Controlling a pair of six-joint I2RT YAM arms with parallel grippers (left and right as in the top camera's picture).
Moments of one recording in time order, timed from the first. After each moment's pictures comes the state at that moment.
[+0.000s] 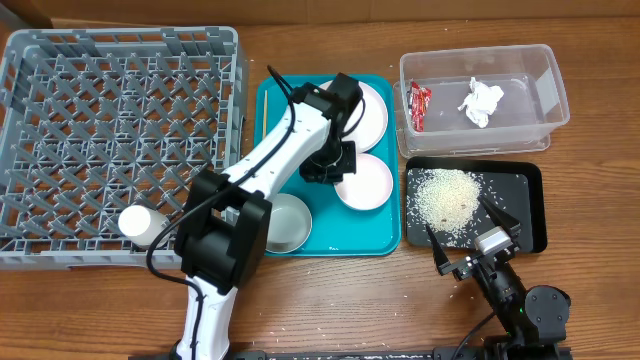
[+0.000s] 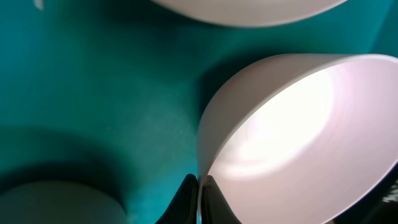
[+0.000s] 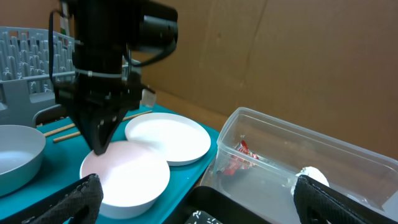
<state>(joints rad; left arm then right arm) -0.51 2.15 1.78 -1.18 0.16 -0.54 0.07 0.01 0.02 0.00 -0.38 -0.22</state>
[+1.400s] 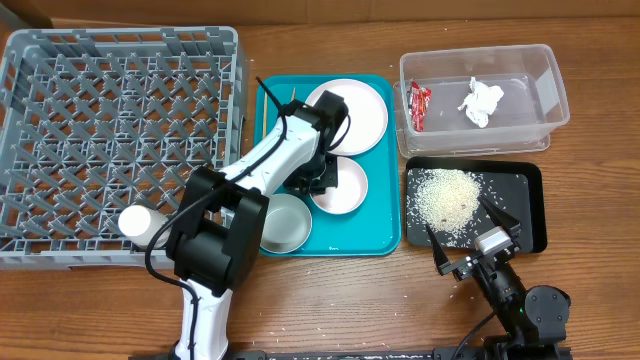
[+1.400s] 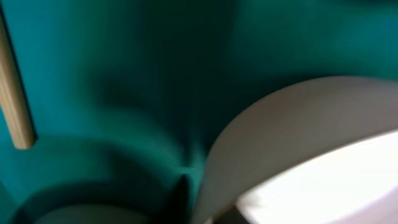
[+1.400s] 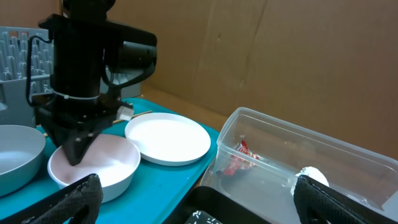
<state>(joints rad) -0.48 2.14 1.58 -1.07 0.05 -0.52 0.07 0.01 0.02 0.00 -0.38 -0.22</state>
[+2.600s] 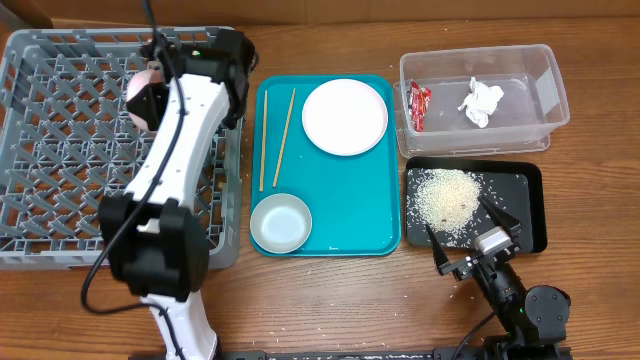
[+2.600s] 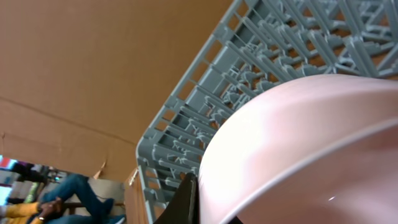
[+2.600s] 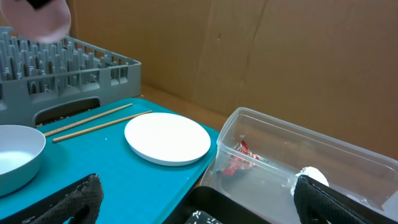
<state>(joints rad) -0.18 2.02 1.84 -1.38 -1.22 -0.72 0.07 0.01 0.02 0.00 -0.38 -0.22</state>
